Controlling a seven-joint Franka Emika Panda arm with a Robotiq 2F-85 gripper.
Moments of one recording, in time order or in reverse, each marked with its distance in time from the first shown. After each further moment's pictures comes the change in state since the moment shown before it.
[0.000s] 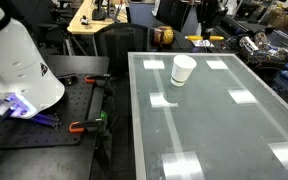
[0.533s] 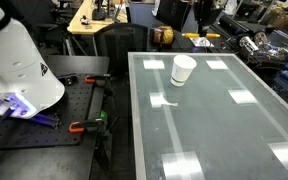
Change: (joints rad) arm 0.001 0.000 0.028 0.000 0.016 0.000 0.034
